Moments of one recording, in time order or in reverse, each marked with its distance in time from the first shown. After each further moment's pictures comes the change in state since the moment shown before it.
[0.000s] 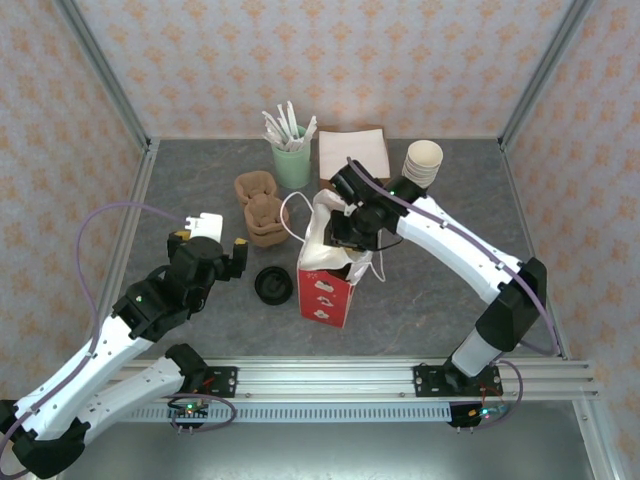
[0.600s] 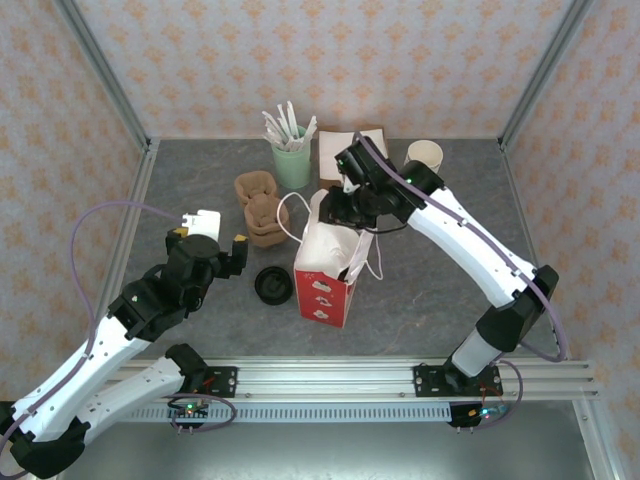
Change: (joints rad) left arm 0.000 0.000 0.030 0.001 0.010 -0.005; right arm 0.000 -0.006 0.186 -0.015 0.010 -0.043
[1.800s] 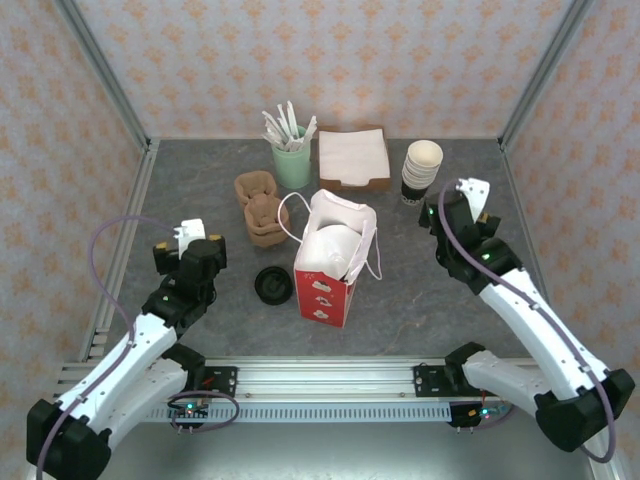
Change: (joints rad) left arm 0.314 0.044 -0.418 0.474 -0.151 0.045; right arm -0.310 -0.626 -0.830 0.460 0.914 -0.290
